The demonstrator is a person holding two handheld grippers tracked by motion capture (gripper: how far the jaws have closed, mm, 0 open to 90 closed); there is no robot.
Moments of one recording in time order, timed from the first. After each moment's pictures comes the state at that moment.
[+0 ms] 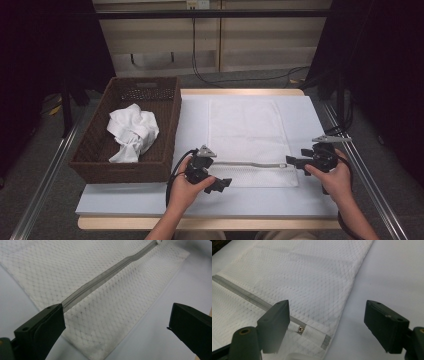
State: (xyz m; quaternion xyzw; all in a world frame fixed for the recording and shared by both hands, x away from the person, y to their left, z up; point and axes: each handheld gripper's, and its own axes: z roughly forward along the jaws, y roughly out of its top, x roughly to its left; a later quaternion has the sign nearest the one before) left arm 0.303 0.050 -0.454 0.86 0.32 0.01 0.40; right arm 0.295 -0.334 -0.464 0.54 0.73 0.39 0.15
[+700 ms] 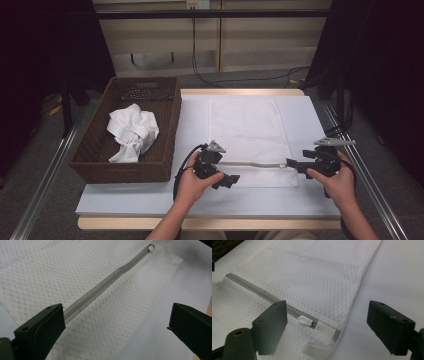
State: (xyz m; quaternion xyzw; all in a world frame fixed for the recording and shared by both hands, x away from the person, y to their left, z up) left arm 0.312 0.027 -0.444 0.87 0.30 0.01 0.40; right arm 0.279 -0.329 -0.452 0.52 0.73 0.40 0.16
